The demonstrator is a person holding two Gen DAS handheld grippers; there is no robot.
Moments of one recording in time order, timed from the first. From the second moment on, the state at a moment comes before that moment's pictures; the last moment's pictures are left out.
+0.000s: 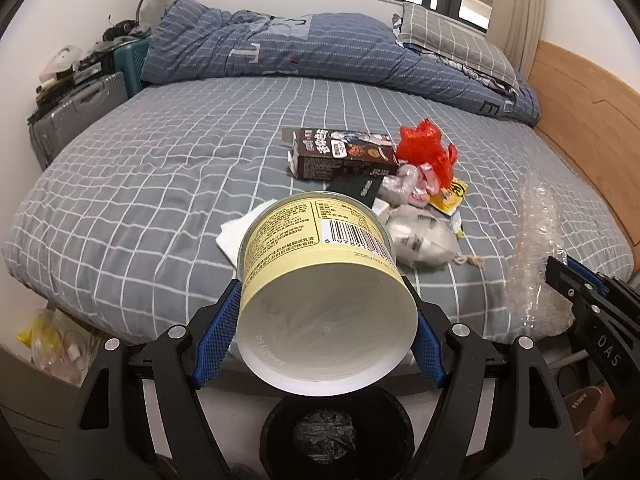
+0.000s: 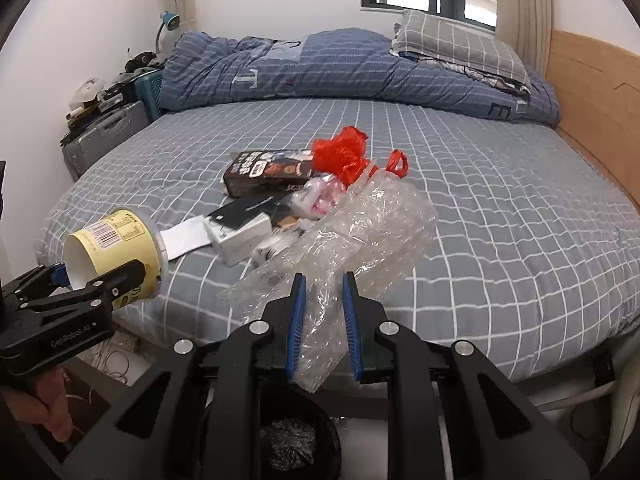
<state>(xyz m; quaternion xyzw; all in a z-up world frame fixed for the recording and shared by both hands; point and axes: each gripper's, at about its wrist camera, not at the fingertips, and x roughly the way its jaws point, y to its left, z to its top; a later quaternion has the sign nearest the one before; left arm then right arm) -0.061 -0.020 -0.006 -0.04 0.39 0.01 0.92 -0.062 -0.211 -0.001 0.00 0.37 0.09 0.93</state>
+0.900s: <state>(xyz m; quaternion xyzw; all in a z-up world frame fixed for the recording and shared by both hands) -0.135 -0.020 -0.041 -0.04 0.44 0.01 0.90 -0.129 -0.191 -0.030 -0.02 0.40 0.12 0.91</state>
